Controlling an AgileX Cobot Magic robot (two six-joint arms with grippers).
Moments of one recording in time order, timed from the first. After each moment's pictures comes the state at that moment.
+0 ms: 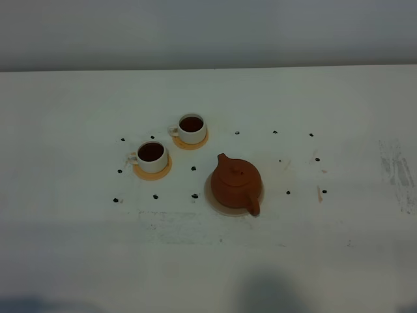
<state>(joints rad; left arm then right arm) 0.07 0.00 -0.45 -0.03 1.06 -0.02 0.09 0.35 -0.53 0.12 1.12 -0.15</state>
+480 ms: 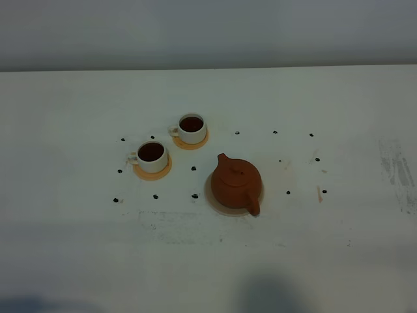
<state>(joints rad) 0.07 0.00 -0.45 -0.03 1.06 -0.02 -0.03 0.14 -0.53 0.14 1.12 -0.18</state>
